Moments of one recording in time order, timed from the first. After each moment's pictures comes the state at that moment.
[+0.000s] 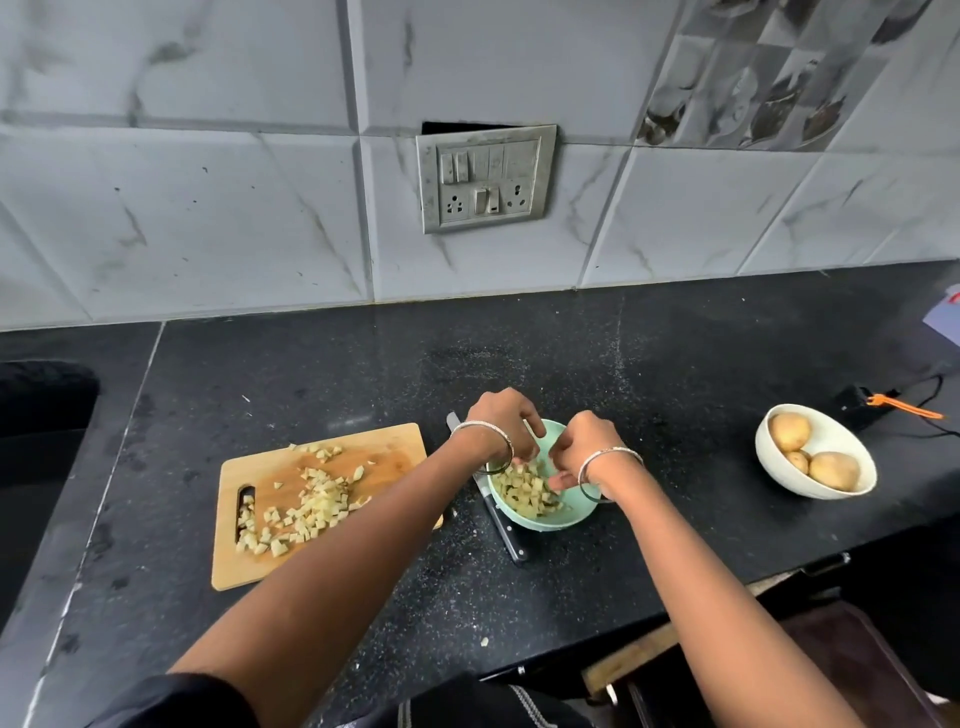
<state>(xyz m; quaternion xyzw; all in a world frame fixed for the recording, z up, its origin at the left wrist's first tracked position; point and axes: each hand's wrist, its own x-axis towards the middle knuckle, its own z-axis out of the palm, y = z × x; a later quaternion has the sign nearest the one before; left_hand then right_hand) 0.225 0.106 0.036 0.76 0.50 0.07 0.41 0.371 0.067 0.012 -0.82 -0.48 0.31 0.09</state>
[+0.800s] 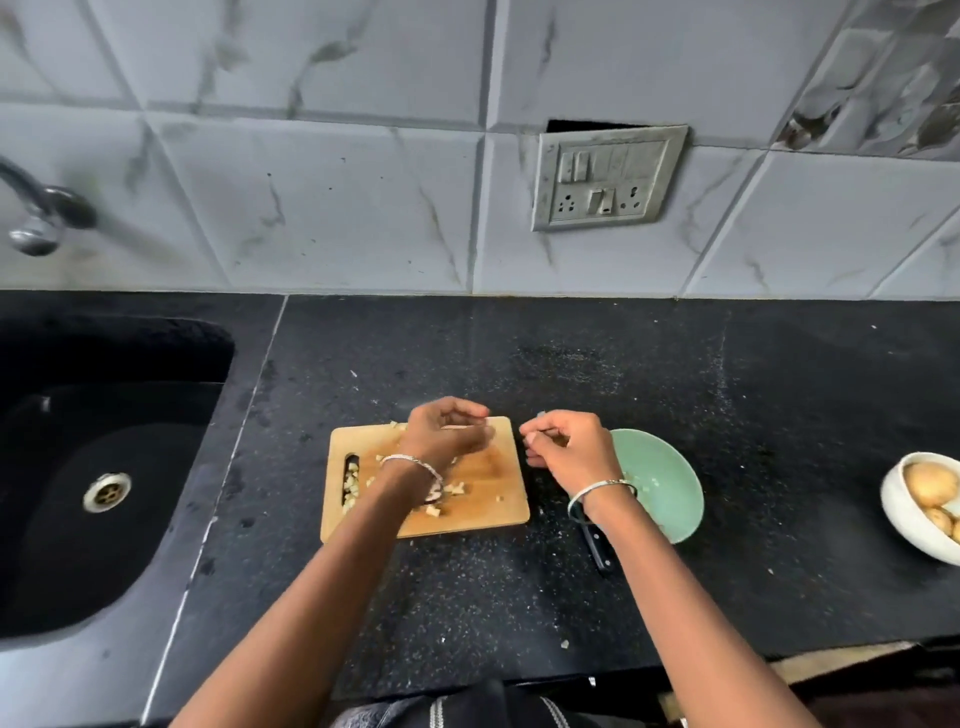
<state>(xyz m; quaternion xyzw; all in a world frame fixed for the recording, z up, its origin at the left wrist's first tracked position) 0.060 0.078 0.008 0.43 0.52 0.42 0.61 0.242 0.064 0.010 -0.67 -0.55 0.37 0.35</state>
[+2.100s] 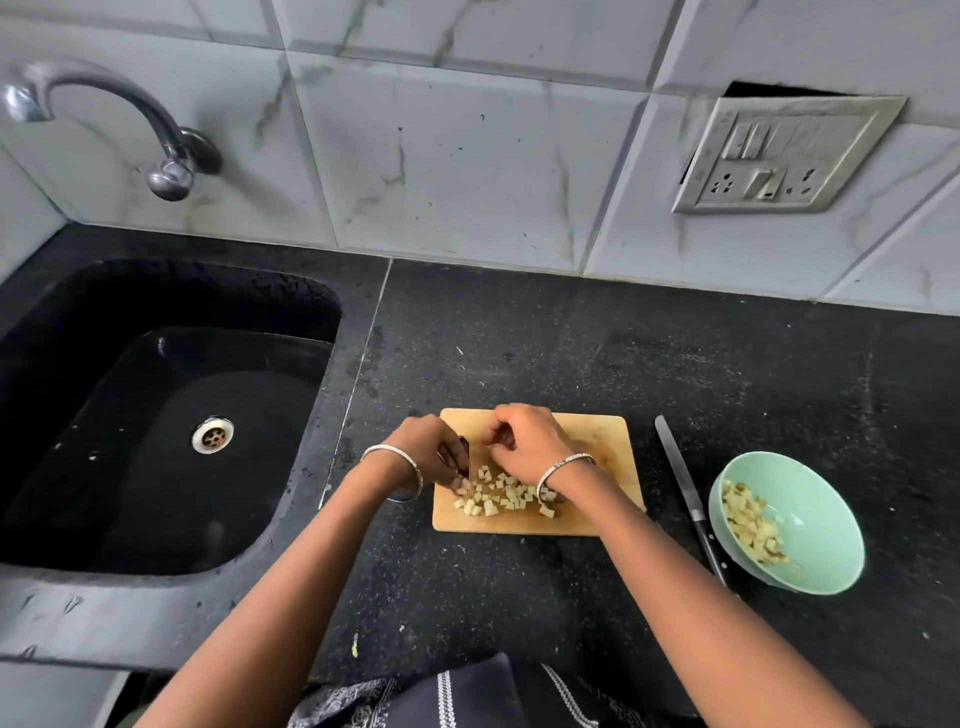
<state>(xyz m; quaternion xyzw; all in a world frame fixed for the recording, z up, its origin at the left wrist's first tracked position) -0.101 0.090 -0.032 0.68 0.63 0.01 0.38 0.078 0.110 -0.028 -0.54 -0.79 0.27 0.07</state>
